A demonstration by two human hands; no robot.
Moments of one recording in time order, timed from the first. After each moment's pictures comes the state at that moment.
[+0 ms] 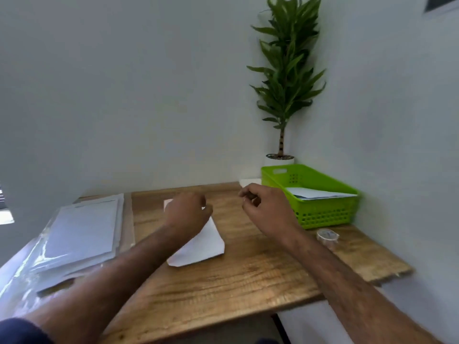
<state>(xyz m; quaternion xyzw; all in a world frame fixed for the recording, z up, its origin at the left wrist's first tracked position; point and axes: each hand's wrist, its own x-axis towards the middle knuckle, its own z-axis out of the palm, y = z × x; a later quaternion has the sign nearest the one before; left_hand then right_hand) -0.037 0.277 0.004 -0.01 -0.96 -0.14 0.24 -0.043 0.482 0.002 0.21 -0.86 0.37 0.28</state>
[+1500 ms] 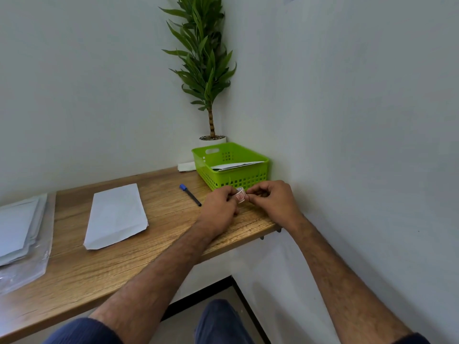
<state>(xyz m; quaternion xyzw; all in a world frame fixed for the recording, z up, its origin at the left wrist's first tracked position) -0.016 0.495 -0.044 -0.19 -0.87 -0.44 0.12 0.001 0.668 -0.049 0.10 -0.84 0.47 0.27</state>
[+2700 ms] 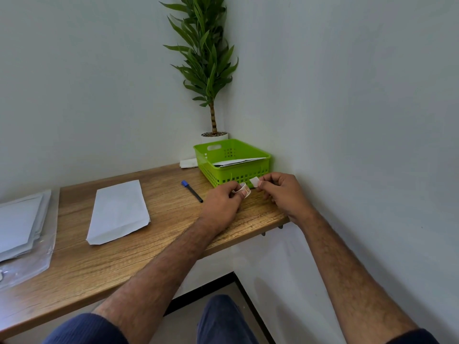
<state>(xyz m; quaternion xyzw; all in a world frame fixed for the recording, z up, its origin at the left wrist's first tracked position) -0.003 0.495 -0.039 -0.19 -0.88 -0.42 0.14 -0.001 0.676 -0.044 0.06 -0.74 0.63 0.20</state>
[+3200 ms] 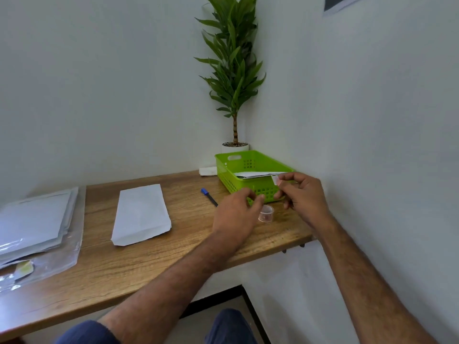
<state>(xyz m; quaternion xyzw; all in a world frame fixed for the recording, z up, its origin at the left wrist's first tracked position) 0.014 0.484 -0.022 -0.14 -0.89 -0.36 0.24 0.003 0.652 -0.008 0.08 -0.69 0.68 0.23</state>
